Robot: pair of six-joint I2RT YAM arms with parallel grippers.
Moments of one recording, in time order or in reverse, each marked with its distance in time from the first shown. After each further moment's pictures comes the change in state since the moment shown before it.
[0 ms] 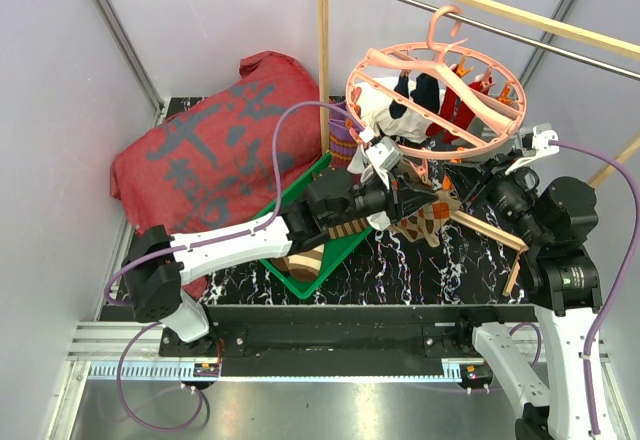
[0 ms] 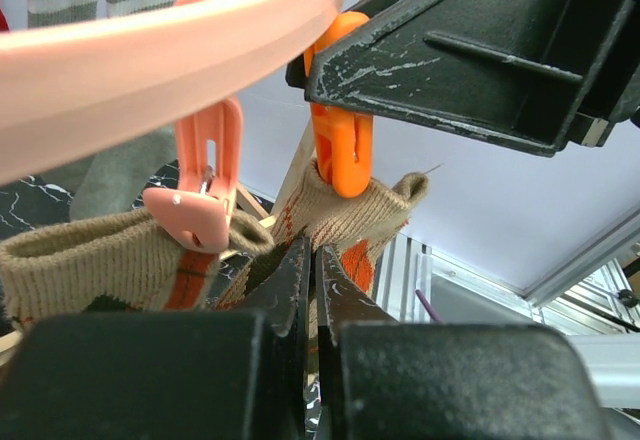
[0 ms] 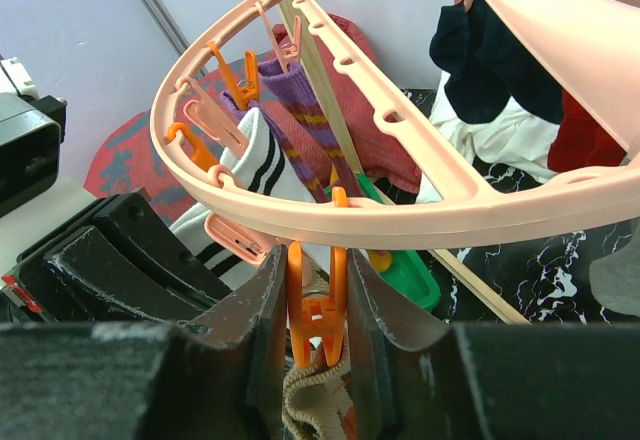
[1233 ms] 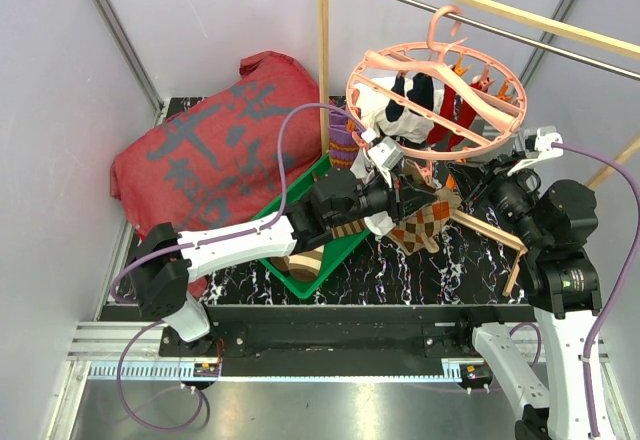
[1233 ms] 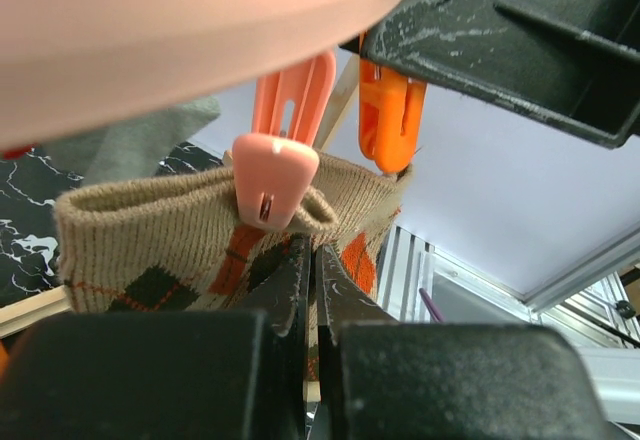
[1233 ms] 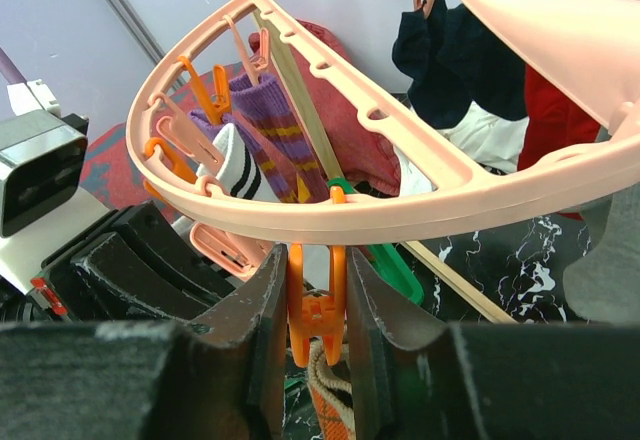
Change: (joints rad) left arm 0.006 0.030 0.000 -0.007 -0.028 -0.045; right arm 0.000 -0.014 -0.010 0.000 0.061 -0.004
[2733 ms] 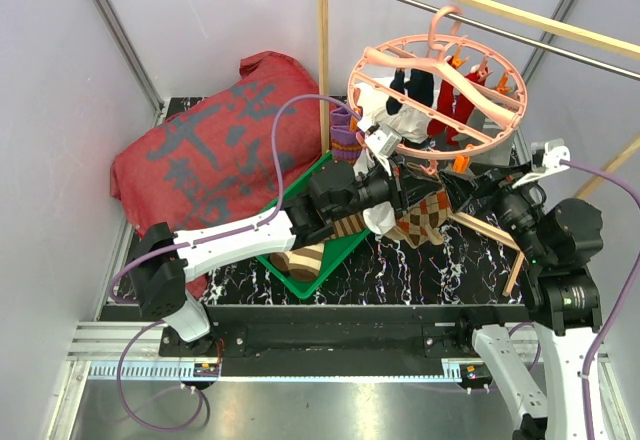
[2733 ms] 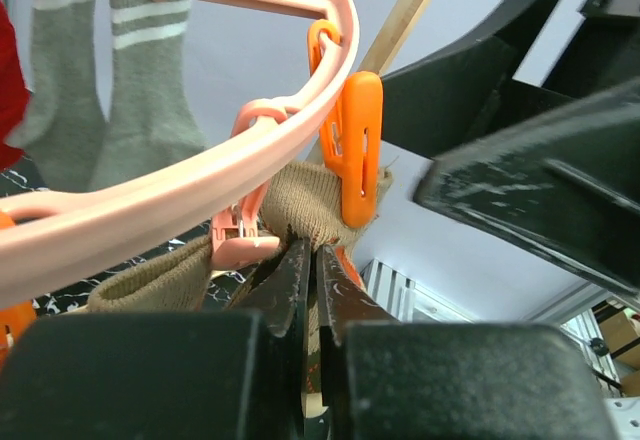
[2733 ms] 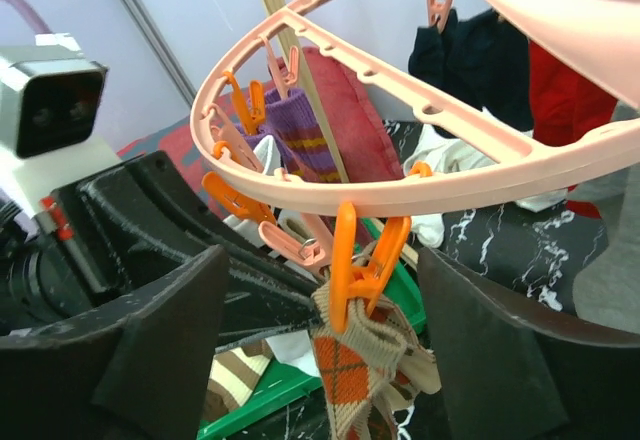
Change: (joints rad) left arm 0.006 0.001 0.064 -0.001 -0.021 -0.053; right arm 0.000 -0.077 -0.051 0.051 -0.020 0.013
